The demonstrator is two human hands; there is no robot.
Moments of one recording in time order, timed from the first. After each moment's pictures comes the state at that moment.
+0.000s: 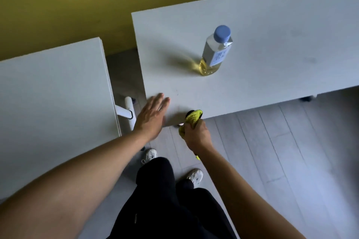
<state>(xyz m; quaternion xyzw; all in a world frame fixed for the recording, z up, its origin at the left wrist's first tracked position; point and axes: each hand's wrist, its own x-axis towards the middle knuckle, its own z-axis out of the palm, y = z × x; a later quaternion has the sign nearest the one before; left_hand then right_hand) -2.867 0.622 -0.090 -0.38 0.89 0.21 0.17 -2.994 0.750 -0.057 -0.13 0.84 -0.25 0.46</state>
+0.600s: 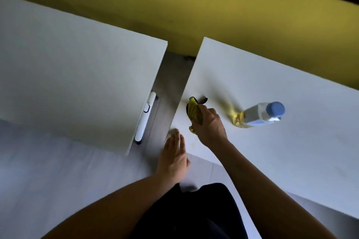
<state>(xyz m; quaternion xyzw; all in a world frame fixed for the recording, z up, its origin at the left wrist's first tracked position) -2.903 0.706 -0.080 -0.60 0.75 0.25 0.15 -3.041 0.617 -0.017 -0.60 0.72 -0.08 0.33</state>
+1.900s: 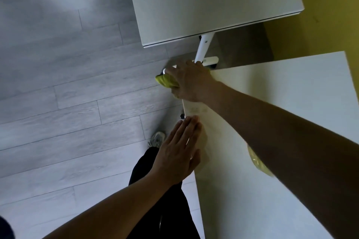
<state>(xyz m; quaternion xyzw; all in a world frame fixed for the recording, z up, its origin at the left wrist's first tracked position) -3.098 0.779 -0.148 -0.85 0.49 0.08 -0.18 -2.970 0.581 -0.107 -0.98 -0.03 0.19 0.10</state>
